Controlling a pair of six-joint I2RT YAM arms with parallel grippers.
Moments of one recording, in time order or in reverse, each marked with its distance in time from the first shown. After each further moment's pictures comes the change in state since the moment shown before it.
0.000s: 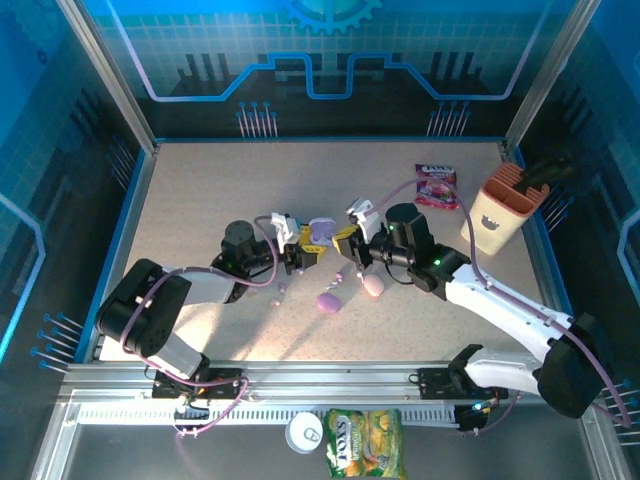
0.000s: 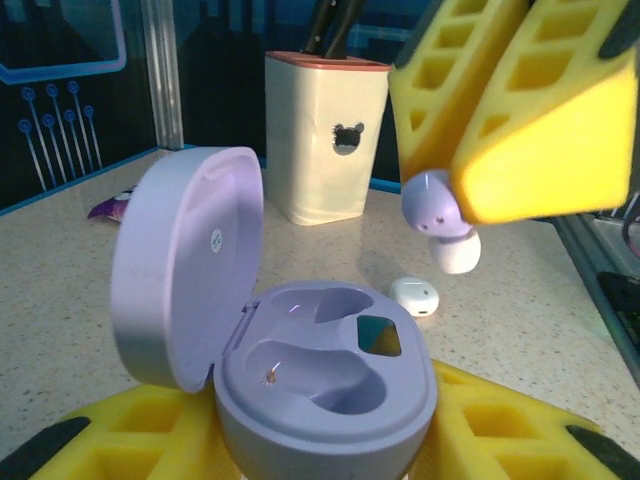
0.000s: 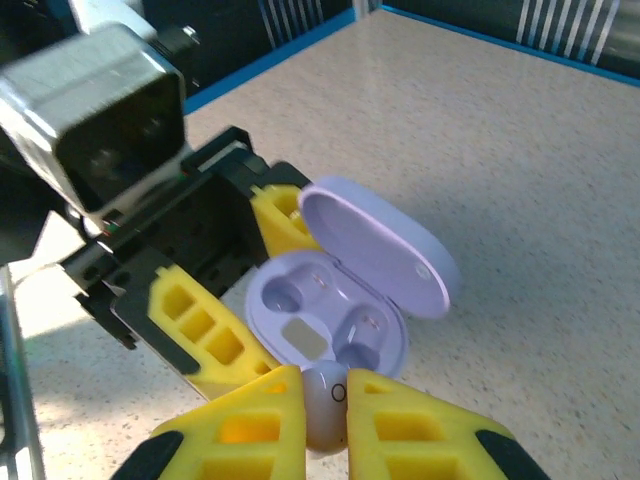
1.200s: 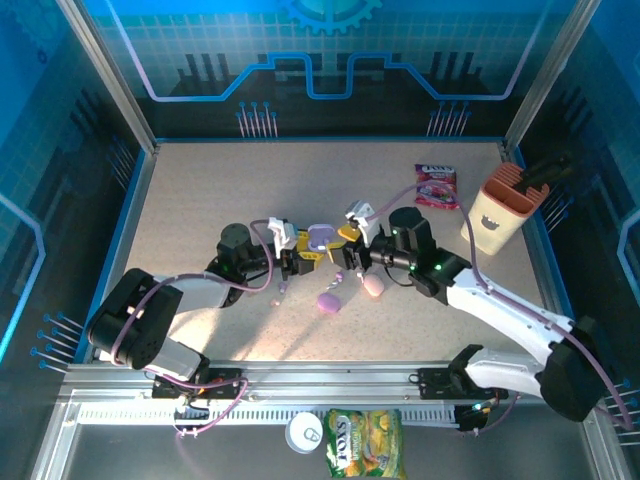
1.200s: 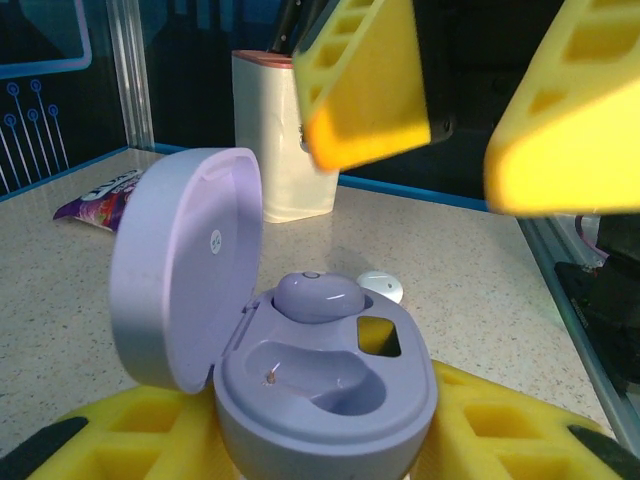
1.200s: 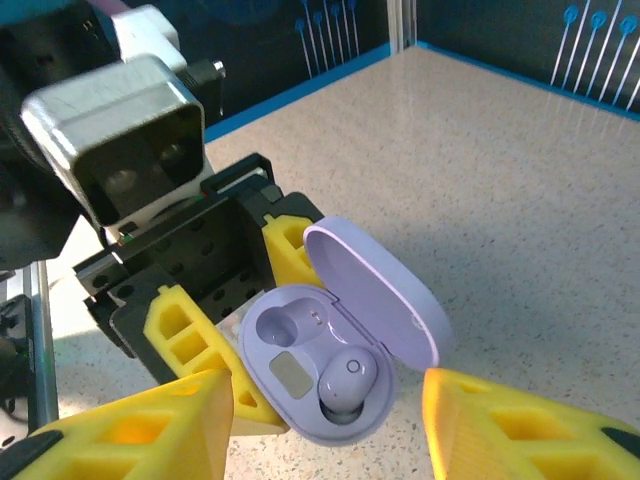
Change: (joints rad) left arm 0.004 -0.068 -0.033 -0.038 0.048 0.000; right arm -0.004 -0.043 -0.061 0.098 -0.054 -0.002
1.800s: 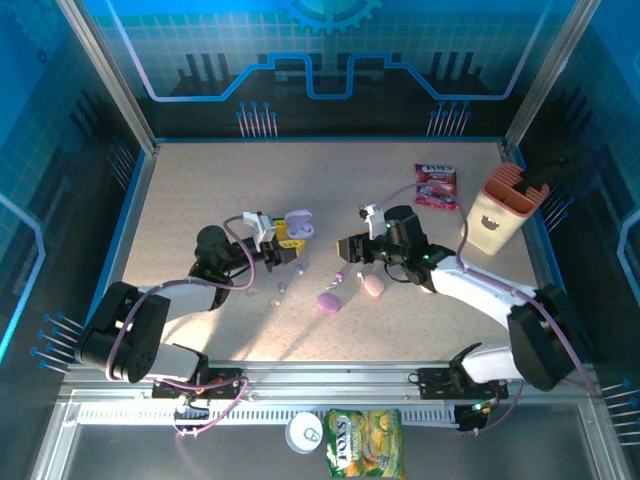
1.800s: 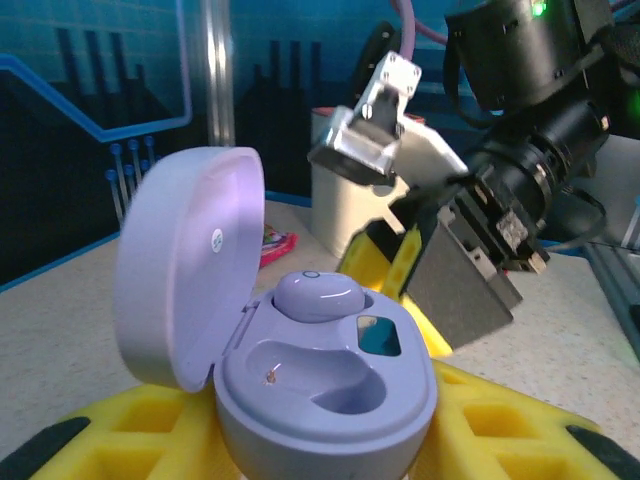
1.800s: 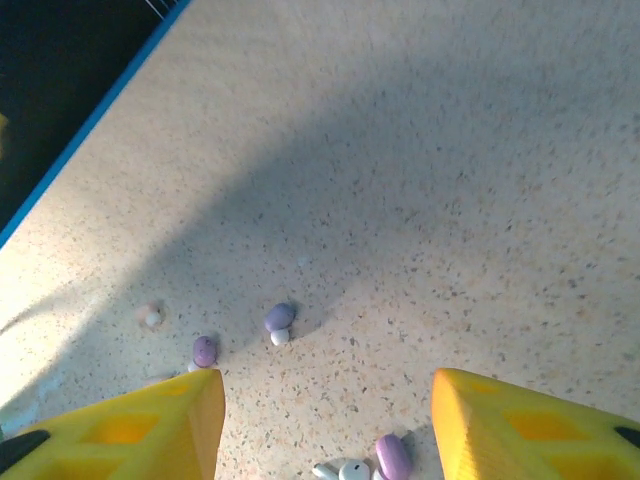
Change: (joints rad) left arm 0.151 -0.089 -0.062 0.108 -0.008 -0.058; right arm -0.103 0.247 -0.015 0.023 0.039 0.289
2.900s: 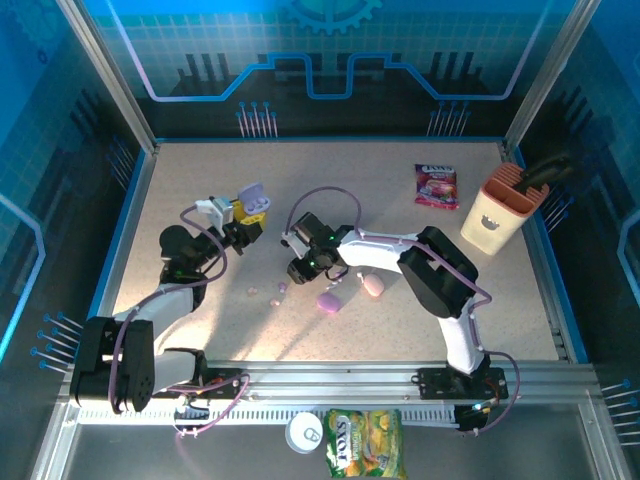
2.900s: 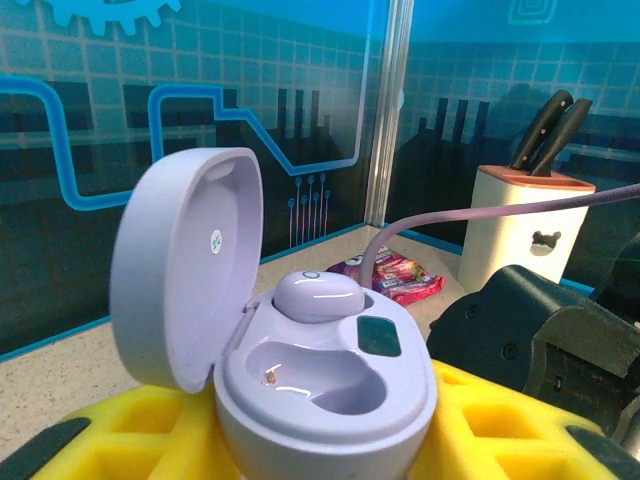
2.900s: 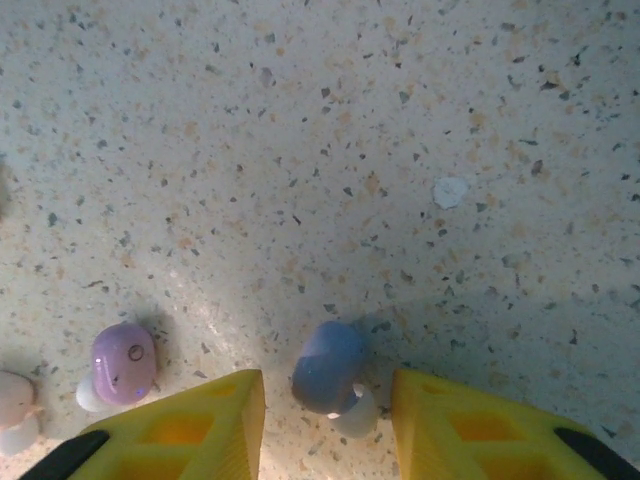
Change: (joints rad) left arm 0.245 -0.177 -0.017 -0.092 -0.083 -0.074; right arm 0.286 0.662 0.600 -0.433 0.154 -0.223
